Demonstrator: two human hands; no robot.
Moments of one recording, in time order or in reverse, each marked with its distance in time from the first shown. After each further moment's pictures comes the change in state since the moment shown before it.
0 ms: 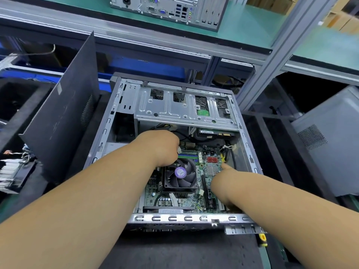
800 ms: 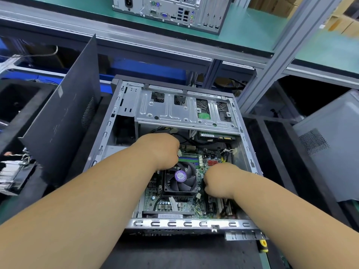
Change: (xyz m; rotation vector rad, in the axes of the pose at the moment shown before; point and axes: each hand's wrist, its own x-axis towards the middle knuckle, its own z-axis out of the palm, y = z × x) left_hand 0.003 -0.002 0.003 -0.005 0.023 0.019; right_hand -0.022 0.010 -0.010 0.418 0.473 0.043
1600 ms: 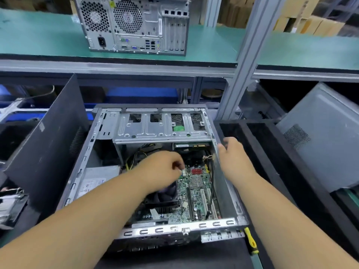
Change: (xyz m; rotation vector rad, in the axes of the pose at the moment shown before) left_hand -0.008 0.053 0.004 -0.369 0.096 0.106; right_hand -0.036 0.067 0.013 1.039 0.792 0.539
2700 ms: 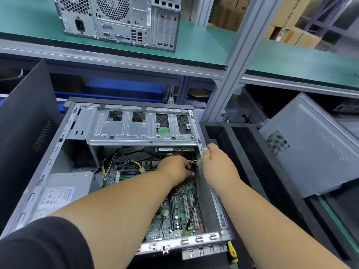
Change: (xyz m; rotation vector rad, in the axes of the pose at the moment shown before) left_hand 0.111 0.013 0.088 -0.065 -0.013 -0.131; right_hand 0.006 -0.004 0.000 -0.074 -0.081 -0.035
